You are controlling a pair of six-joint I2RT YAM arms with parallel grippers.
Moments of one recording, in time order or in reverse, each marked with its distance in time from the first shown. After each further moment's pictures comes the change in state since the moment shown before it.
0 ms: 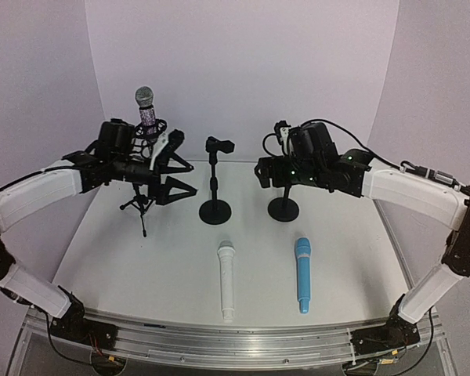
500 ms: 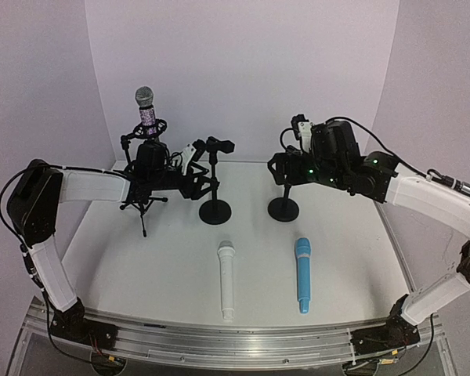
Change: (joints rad) left arm -0.019 0.396 -0.015 0.564 -0.281 -0.246; right arm 0.000 -0.153 -0.085 0.008 0.017 -0.023
